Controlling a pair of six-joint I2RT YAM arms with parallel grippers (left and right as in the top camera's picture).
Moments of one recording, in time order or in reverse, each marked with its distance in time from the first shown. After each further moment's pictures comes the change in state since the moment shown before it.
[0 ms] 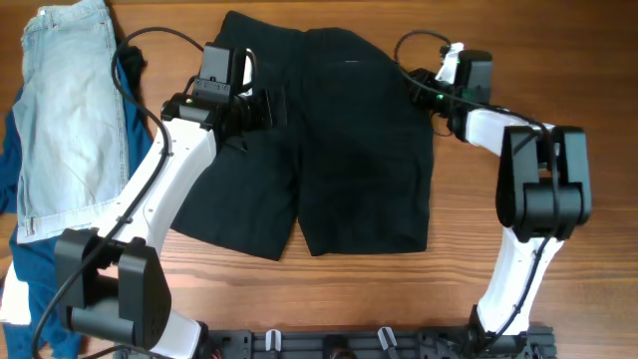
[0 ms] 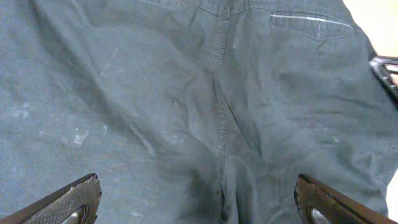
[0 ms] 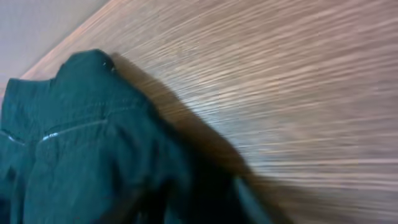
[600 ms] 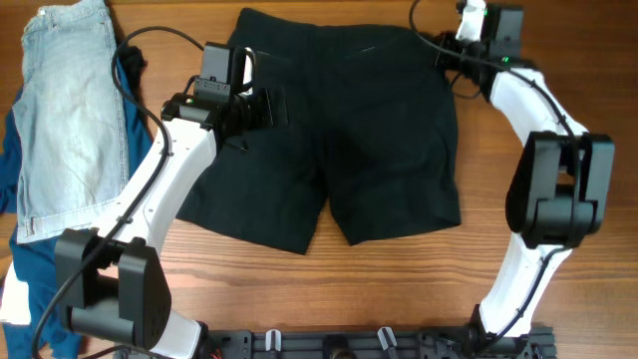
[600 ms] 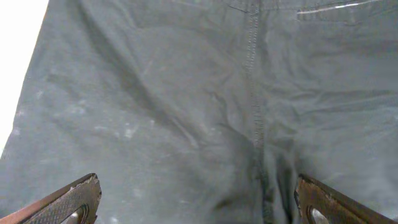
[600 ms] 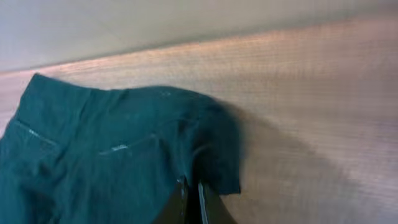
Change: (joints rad) left arm 0.000 0.000 0.000 0.013 0.000 0.000; right arm -0.043 -0.066 0.356 -0.441 0.033 -0.339
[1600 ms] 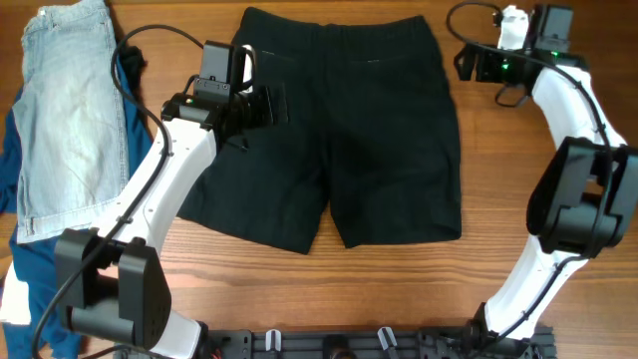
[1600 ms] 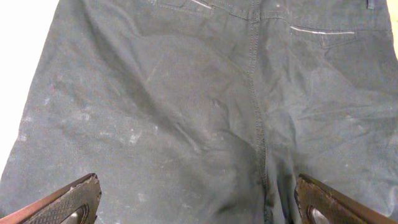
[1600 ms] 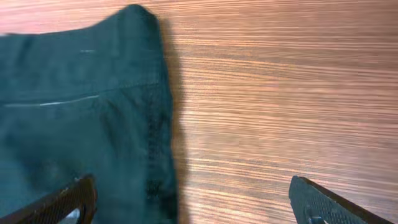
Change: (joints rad) left arm 0.000 0.000 0.000 0.020 0.000 0.000; right arm -0.154 -0.024 0.023 -0.267 0.047 -0.202
